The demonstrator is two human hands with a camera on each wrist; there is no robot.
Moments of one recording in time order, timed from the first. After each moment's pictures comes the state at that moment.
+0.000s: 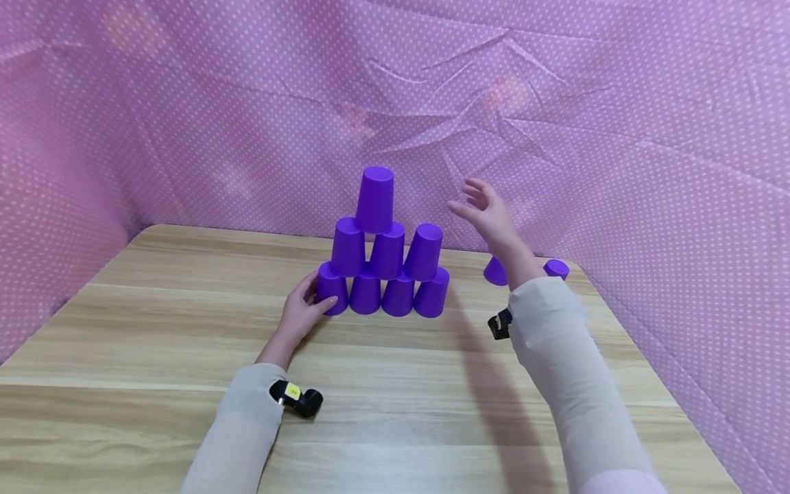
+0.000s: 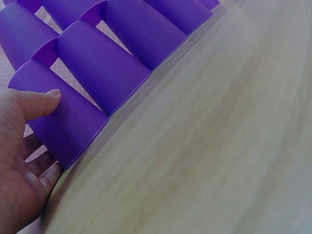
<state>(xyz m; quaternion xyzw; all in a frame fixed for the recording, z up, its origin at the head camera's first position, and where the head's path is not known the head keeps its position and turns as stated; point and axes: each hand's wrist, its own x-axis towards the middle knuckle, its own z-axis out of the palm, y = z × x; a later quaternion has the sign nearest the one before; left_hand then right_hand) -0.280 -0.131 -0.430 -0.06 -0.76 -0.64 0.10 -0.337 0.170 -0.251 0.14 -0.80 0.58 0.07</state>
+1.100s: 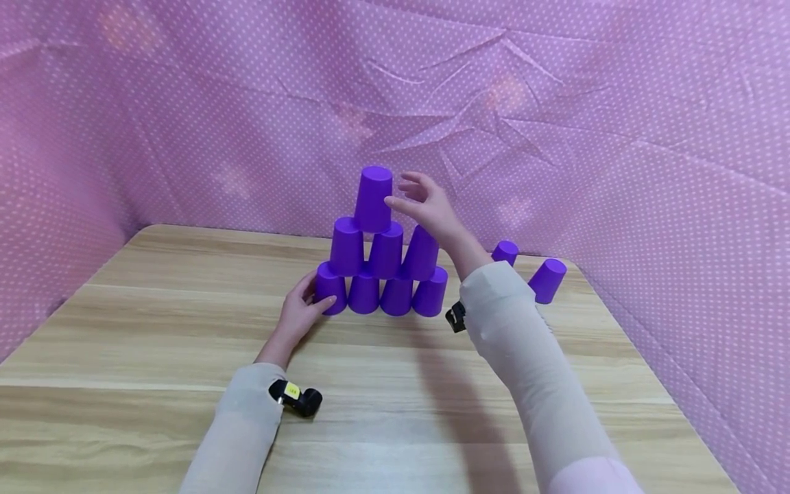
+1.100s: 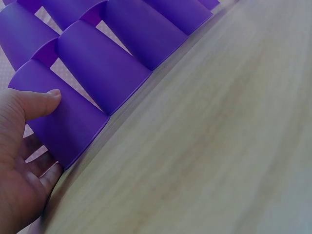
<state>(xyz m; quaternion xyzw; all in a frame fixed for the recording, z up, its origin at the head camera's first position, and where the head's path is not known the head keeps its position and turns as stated) -0.283 -0.133 -0.432 -0.06 -0.76 -0.64 0.10 -0.333 0.090 -0.244 0.20 -0.78 0.59 0.03</state>
